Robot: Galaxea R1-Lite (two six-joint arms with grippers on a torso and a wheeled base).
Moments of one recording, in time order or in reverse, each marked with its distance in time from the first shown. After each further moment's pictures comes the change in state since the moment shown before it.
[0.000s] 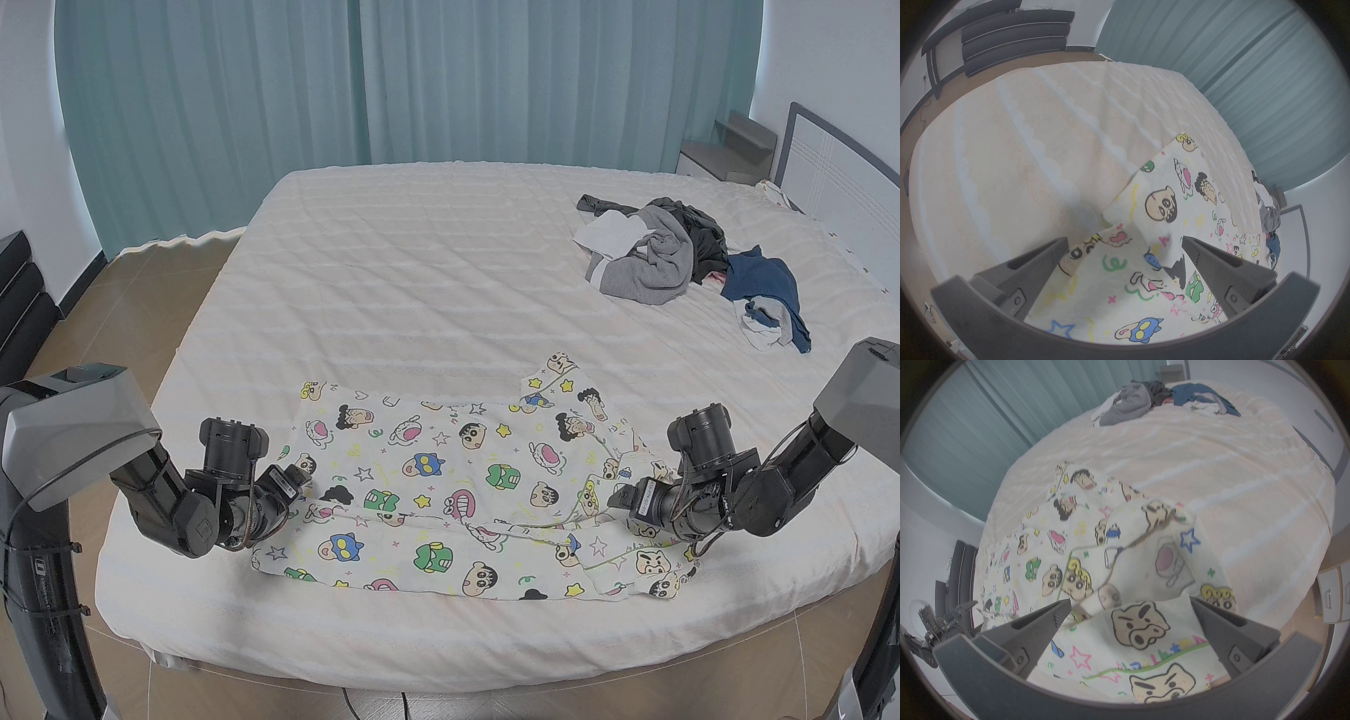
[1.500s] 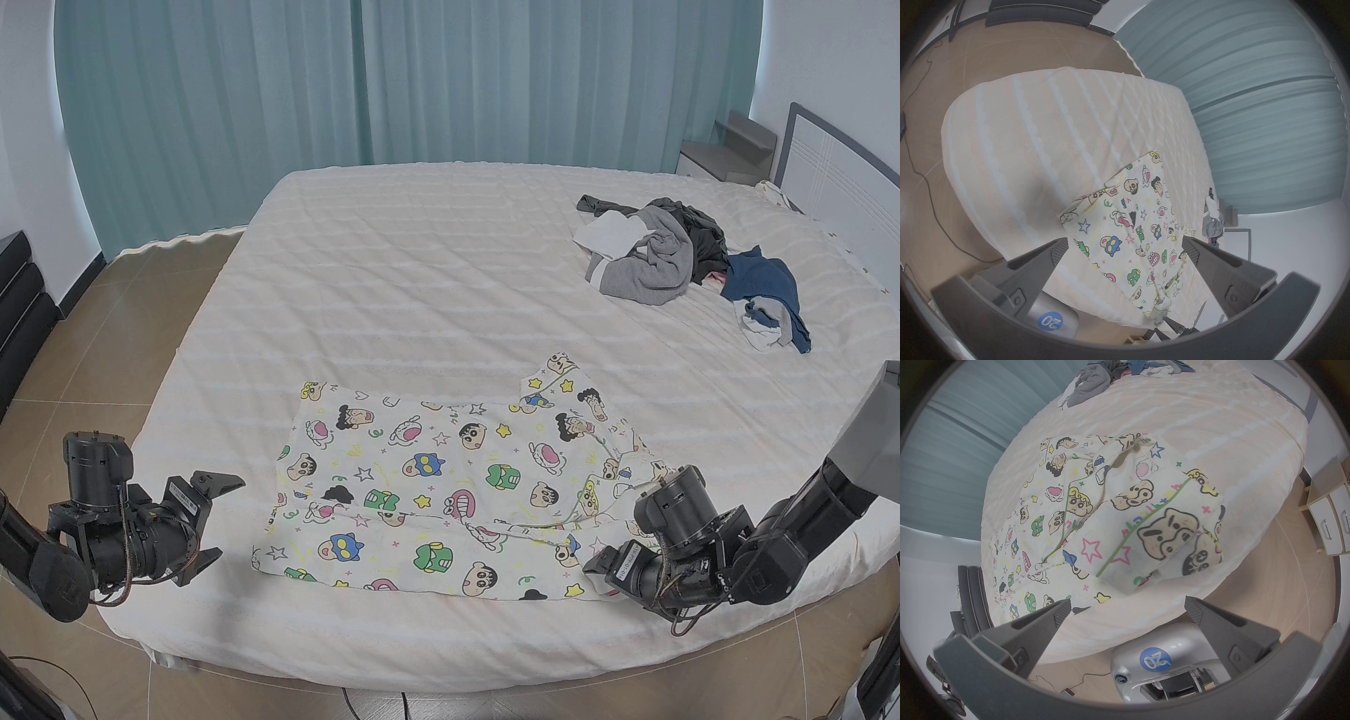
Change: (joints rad) left arm 0.114 -0.555 0.495 -0.078 -0.293 -0.190; right arm 0.245 -0.119 0.191 0.082 -0.037 0.460
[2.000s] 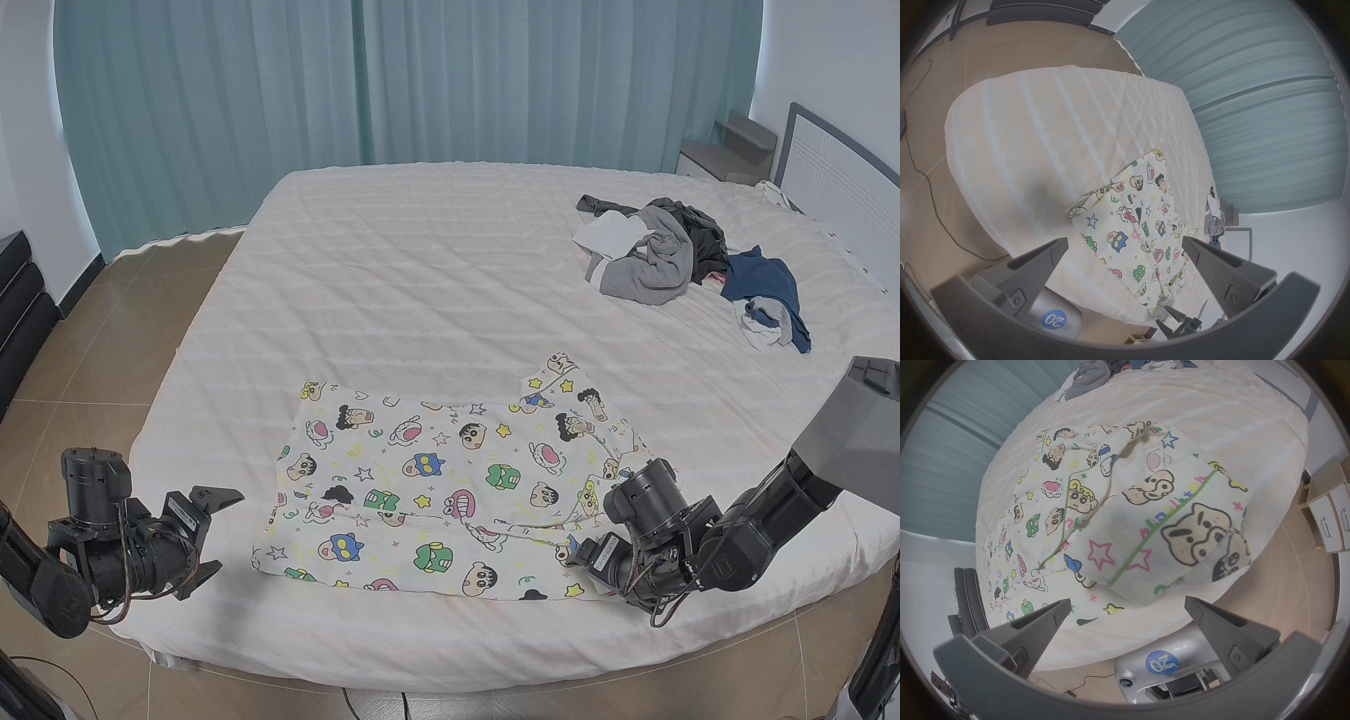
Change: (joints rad) left arm -0.001 0.007 0.071 -0.072 -0.001 -0.001; right arm 0.009 0.090 -0.129 0.070 -0.003 0.024
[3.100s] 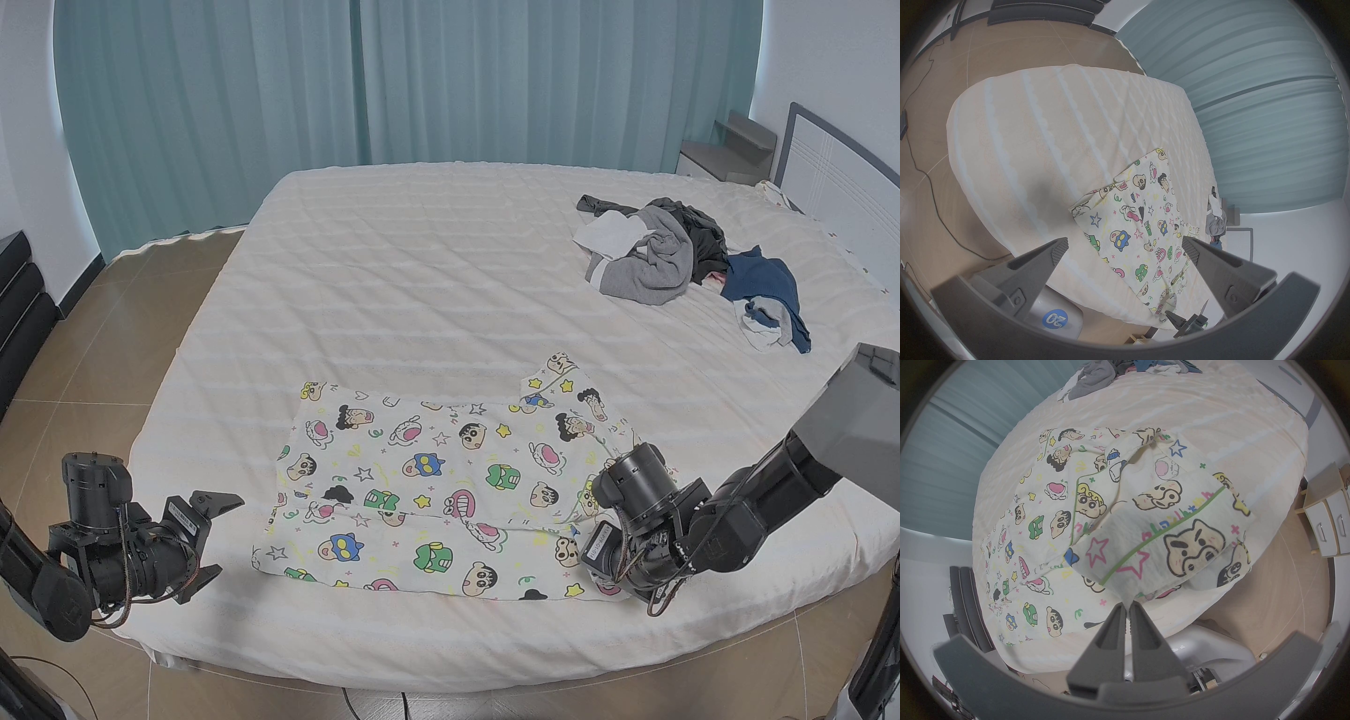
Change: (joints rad) left arm 0.000 0.008 0.018 -0.016 0.001 0.000; right arm 0.008 0.003 -0.106 0.127 -0.023 -0.007
